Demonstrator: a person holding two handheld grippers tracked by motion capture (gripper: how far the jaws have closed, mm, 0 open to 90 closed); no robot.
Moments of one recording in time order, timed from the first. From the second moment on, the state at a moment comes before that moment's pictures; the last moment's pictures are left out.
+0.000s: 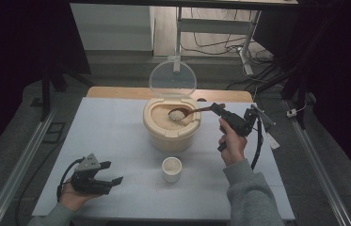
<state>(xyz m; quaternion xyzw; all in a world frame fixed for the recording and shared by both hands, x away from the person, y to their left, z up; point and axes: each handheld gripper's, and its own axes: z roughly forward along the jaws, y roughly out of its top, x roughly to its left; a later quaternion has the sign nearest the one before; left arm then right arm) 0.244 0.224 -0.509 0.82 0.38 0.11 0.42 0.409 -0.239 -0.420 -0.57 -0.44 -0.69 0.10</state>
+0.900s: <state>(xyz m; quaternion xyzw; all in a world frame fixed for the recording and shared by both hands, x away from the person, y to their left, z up) 0.243 0.223 -0.510 0.82 0.38 0.11 0.42 0.365 -0.258 -0.418 -0.55 -0.47 -0.68 0.13</state>
